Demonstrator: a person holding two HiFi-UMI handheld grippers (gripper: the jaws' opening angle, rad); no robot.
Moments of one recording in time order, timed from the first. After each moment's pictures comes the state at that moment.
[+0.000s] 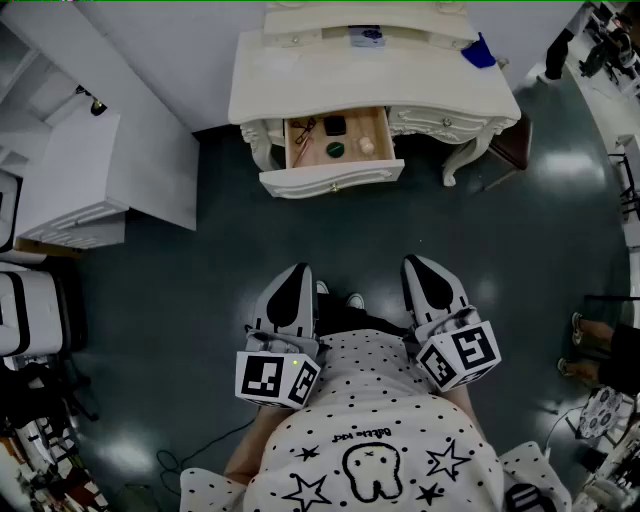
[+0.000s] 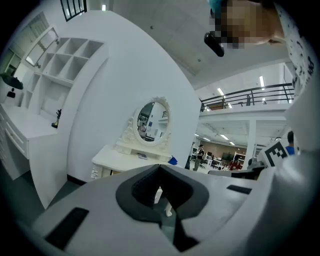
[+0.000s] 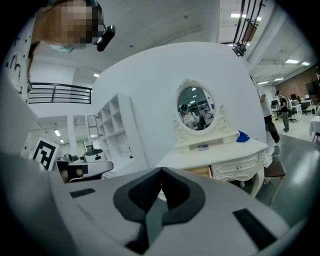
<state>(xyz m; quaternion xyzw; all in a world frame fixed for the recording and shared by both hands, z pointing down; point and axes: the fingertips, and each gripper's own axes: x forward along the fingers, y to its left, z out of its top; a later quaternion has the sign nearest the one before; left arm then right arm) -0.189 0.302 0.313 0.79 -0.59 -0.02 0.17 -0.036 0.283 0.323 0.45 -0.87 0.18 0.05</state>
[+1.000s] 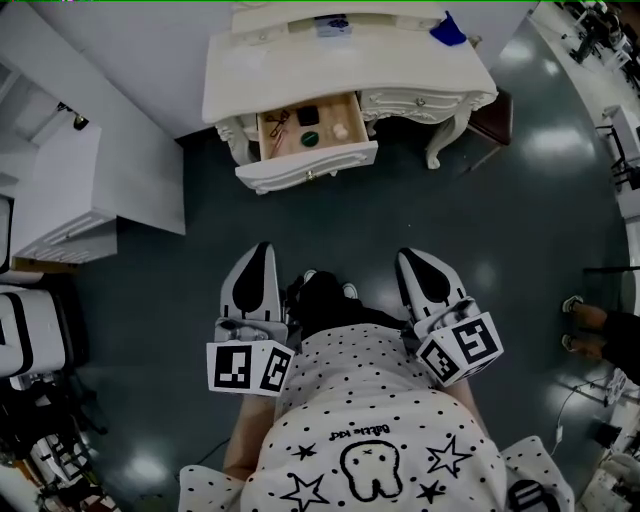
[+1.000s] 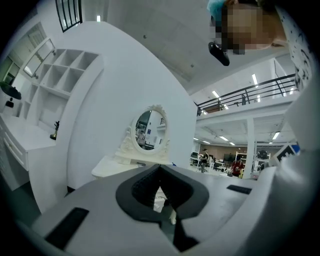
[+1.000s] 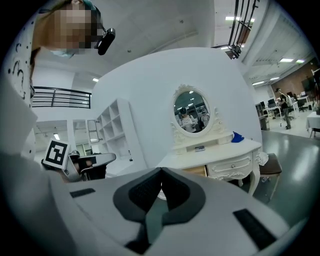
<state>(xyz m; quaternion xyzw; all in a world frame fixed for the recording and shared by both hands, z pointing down) -0.190 0.303 0.286 0.79 -0.60 -0.04 0.12 -0.001 0.314 0.319 0.46 -0.87 0.18 0.03</state>
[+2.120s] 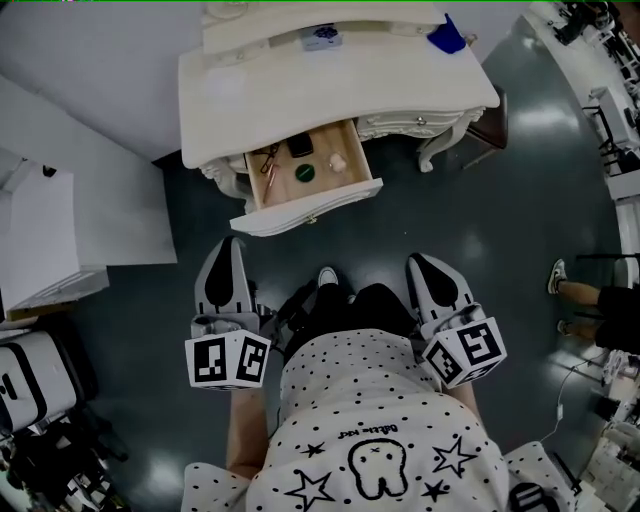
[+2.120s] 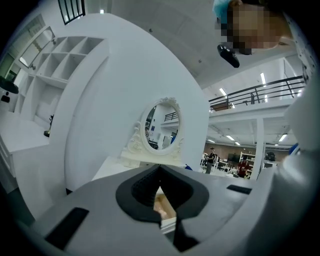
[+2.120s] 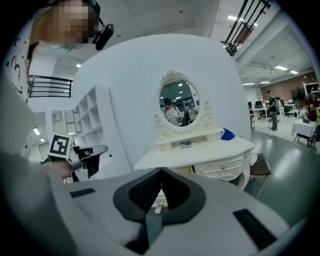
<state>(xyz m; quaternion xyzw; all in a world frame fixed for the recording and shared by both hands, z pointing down) -0.264 0.124 0.300 0.78 -0.61 -0.03 0.14 -0.009 0.176 0.338 0.52 -0.82 0.21 0.08</state>
